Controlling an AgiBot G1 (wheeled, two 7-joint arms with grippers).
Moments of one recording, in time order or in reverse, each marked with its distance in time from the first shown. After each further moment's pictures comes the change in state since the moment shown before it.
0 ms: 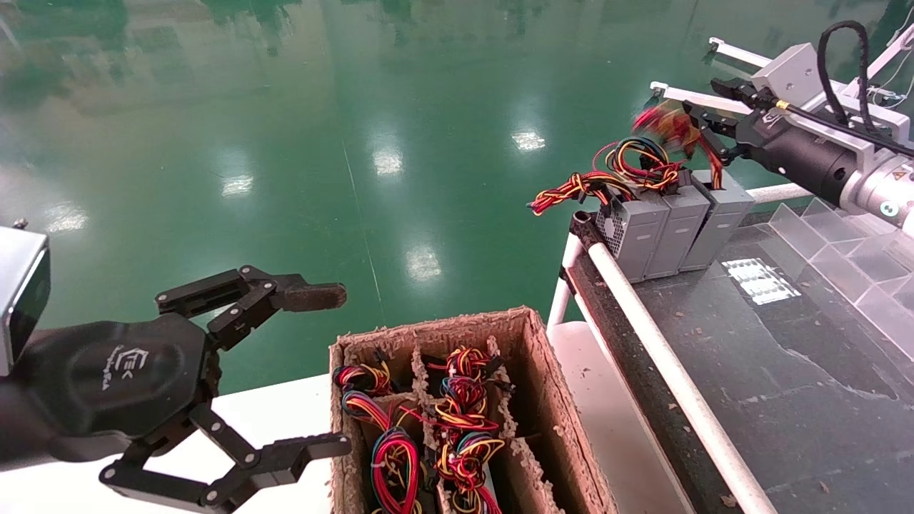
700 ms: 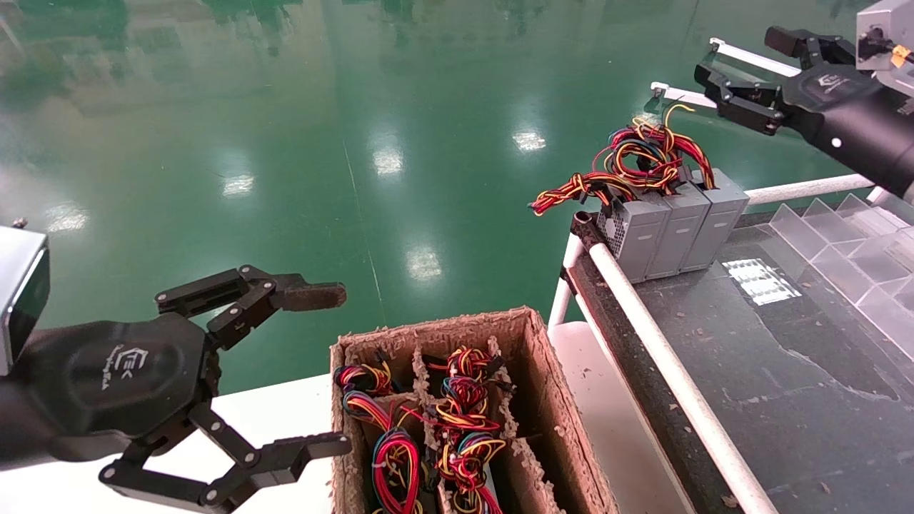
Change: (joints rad) left arm 0.000 0.000 0.000 0.000 0.000 0.000 0.000; right arm -0.040 0.090 0.050 0.076 0.099 -0.211 0.211
